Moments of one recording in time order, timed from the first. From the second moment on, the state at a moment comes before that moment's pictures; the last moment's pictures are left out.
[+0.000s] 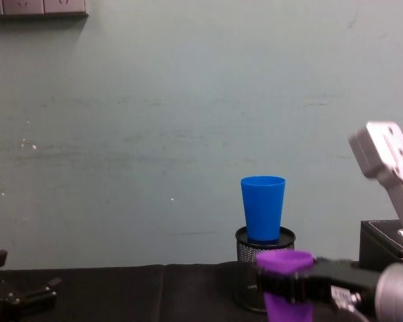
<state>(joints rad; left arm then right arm) -0.20 0.60 0.45 -1.41 -0.25 -0.12 0.03 0.27 0.22 -0.35 -1.39 0.25 0.17 0.24</state>
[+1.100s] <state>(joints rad) -0.20 0.60 0.45 -1.41 -0.25 -0.12 0.03 0.22 0.20 -0.26 -1.52 0.21 0.16 0.19</state>
